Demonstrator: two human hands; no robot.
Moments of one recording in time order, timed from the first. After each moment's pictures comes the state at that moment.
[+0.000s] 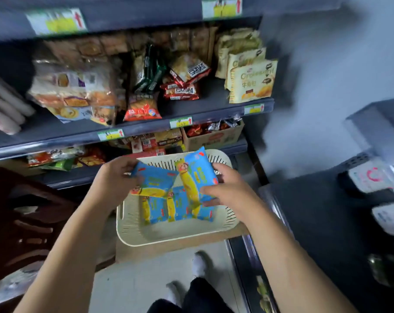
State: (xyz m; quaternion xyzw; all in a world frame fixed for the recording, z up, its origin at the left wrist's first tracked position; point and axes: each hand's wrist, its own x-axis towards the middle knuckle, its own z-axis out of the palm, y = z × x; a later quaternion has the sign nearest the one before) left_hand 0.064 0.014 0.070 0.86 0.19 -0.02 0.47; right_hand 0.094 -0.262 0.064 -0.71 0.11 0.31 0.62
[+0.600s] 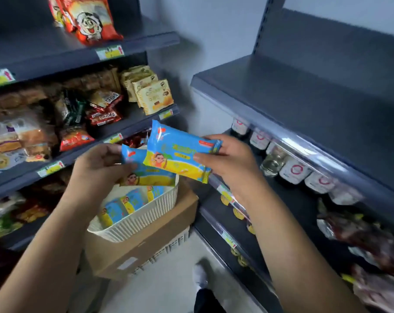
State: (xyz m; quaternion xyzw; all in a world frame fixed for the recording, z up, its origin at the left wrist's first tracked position) left_hand -0.086 -0.090 0.207 0.72 -0.02 -0.06 0.69; right_hand -0.160 -0.347 0.229 -0.69 0.10 -0.08 0.72
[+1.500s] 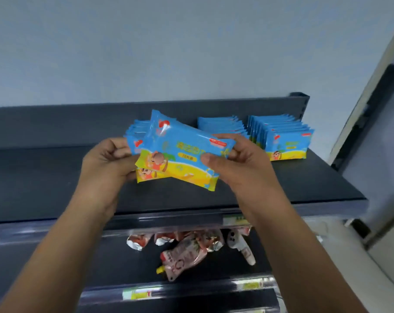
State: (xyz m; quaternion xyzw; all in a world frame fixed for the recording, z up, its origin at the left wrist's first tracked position) left_hand -0.409 -0.566 0.356 0.51 -0.40 -0.29 0.70; right_hand -0.633 -0.627 0.364 -0.58 0.25 -0.51 0.59
